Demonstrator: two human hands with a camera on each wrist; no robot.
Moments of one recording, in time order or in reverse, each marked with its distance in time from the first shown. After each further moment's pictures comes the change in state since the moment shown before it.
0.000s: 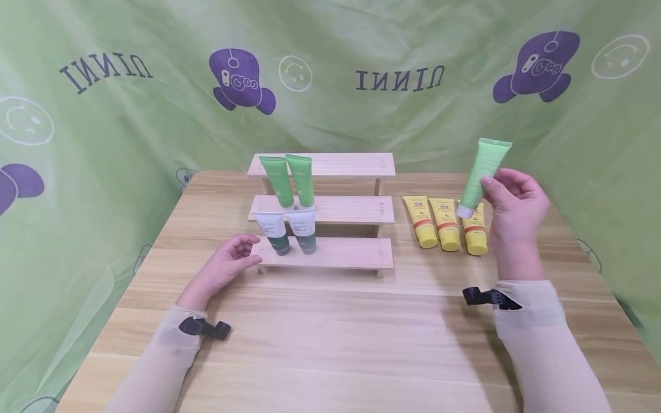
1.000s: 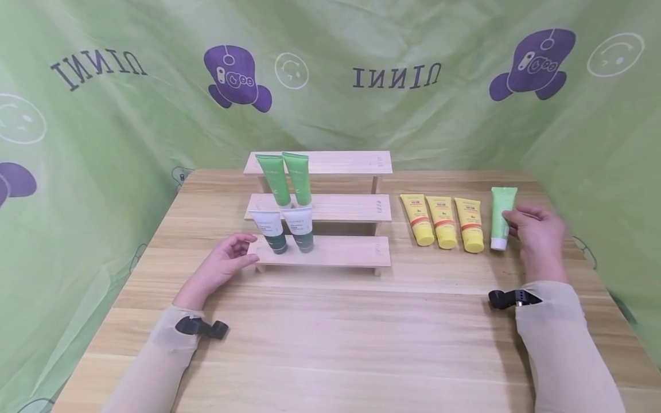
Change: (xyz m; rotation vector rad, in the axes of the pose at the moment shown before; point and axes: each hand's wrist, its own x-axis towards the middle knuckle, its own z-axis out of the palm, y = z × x) left_hand 0.012 -0.032 -0.001 0.005 0.019 -0.020; right_hand 0.039 -0.013 -0.111 -0.697 0.189 0.382
